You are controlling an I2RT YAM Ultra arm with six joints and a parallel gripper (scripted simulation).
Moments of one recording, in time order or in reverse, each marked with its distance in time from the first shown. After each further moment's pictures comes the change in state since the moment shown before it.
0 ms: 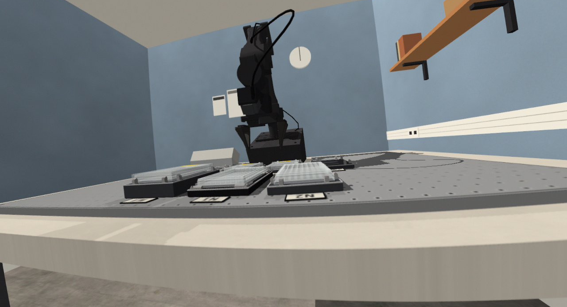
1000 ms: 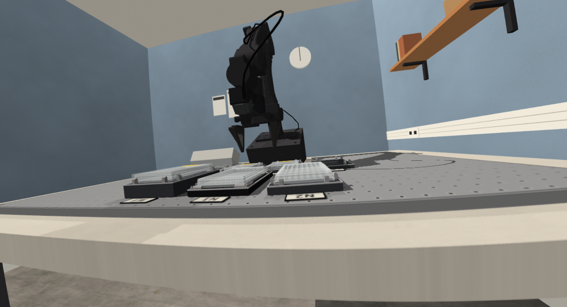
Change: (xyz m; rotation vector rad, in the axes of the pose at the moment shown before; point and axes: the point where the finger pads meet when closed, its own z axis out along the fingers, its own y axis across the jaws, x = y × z) arm -0.004 -0.018 -0.001 -0.005 -0.018 0.006
